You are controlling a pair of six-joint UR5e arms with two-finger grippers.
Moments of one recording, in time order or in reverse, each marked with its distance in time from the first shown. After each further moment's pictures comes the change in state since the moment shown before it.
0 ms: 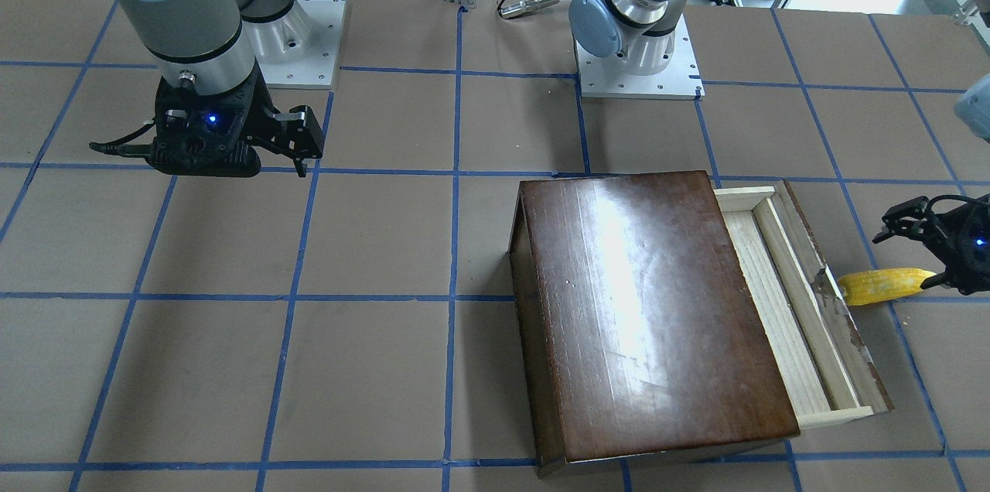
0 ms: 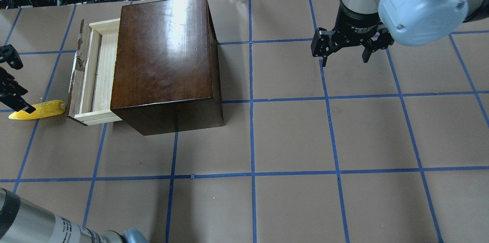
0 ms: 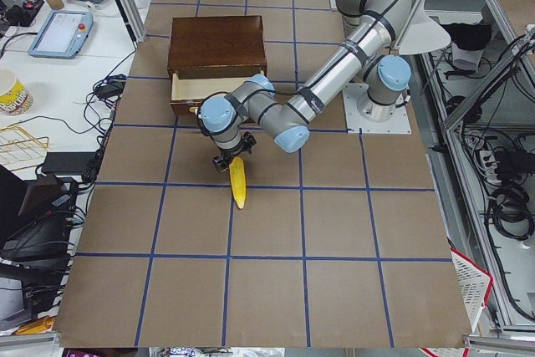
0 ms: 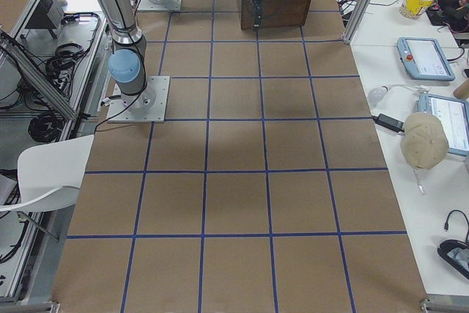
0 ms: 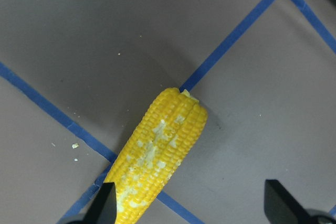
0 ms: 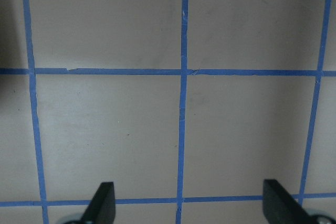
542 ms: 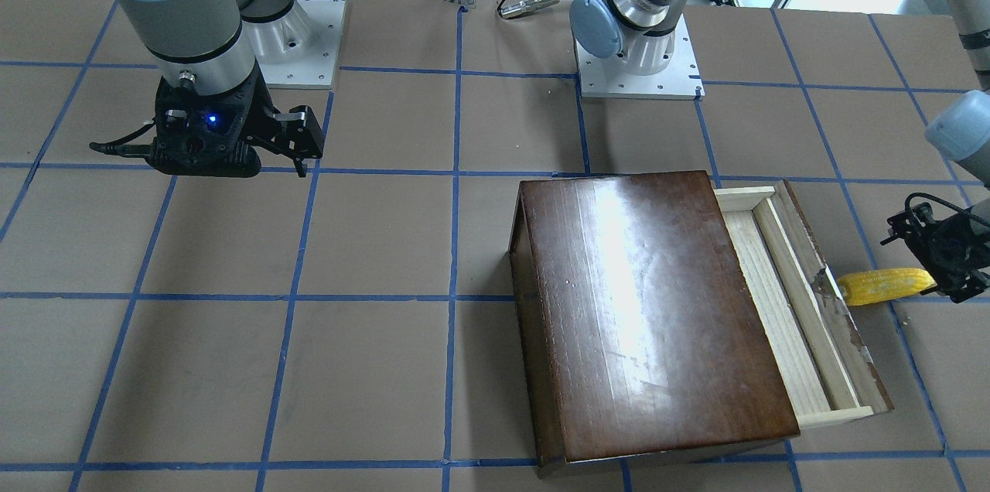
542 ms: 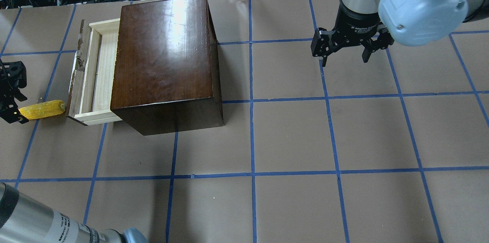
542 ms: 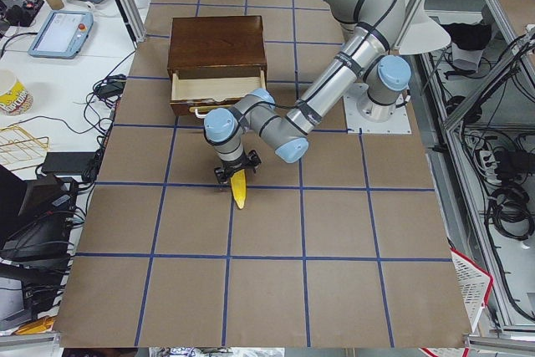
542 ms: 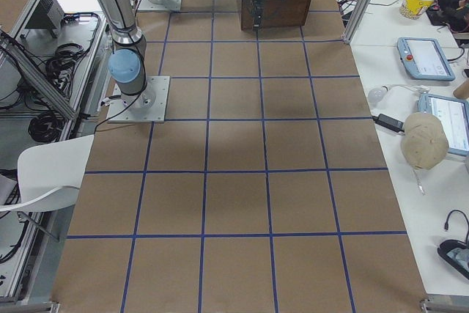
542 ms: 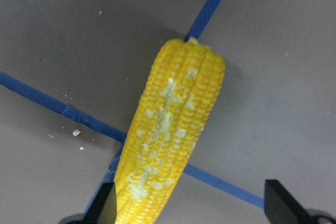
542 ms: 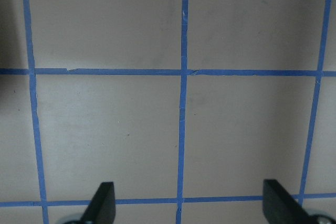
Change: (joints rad) left arm 0.012 -0.040 -0.080 0.220 0.101 0.259; right arm 0.000 0.000 0.000 0.000 0.001 0.000
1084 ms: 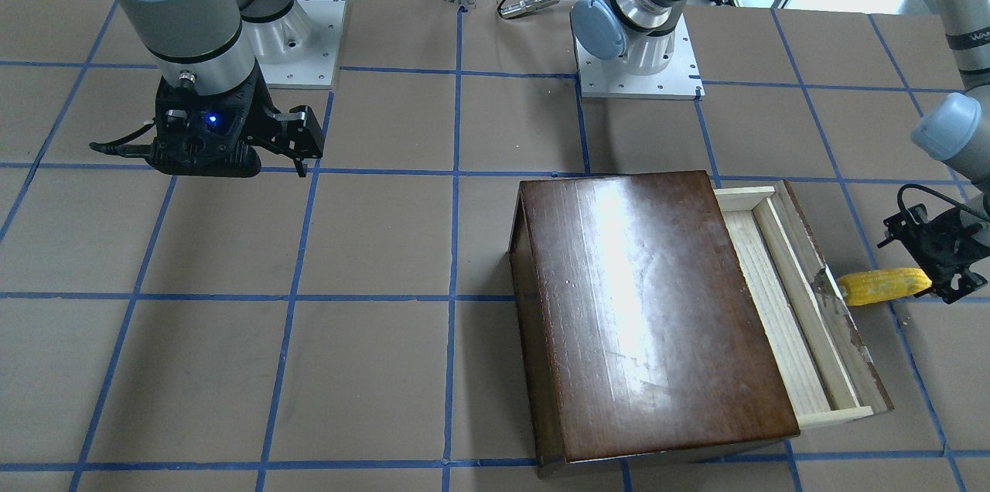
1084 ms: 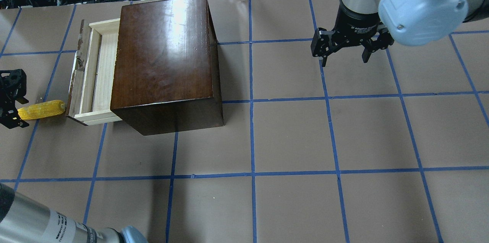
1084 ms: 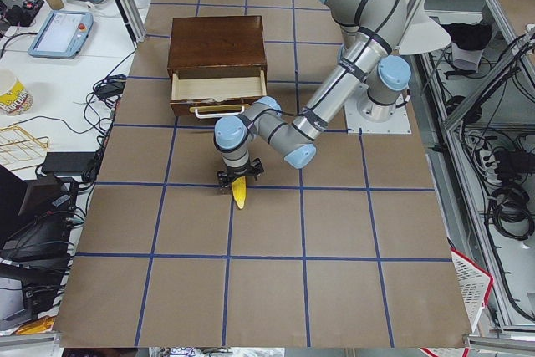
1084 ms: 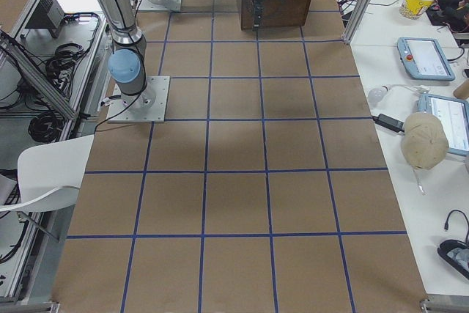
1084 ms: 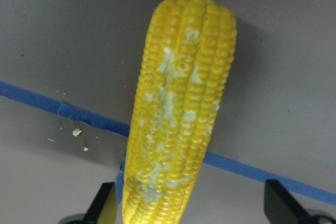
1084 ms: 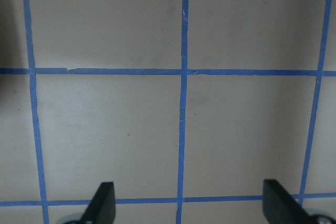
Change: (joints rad) left arm 0.032 -0.004 -0.041 0.068 -0.061 0.094; right arm 0.000 0.000 0.000 0.001 0.000 0.000
